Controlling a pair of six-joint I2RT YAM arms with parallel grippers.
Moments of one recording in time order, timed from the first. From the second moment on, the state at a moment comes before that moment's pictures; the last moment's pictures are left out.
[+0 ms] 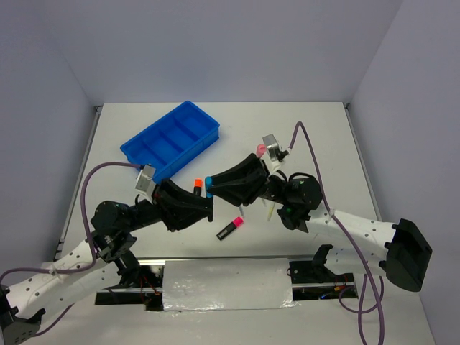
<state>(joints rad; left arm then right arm) -0.83 0.56 0.50 0.51 0.46 -0.74 0.94 1.12 0.68 1.16 -0.48 0.73</state>
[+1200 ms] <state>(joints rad) -0.84 0.53 0.60 0.24 0.30 -0.49 0.95 0.99 0.65 0.97 -0.37 0.64</state>
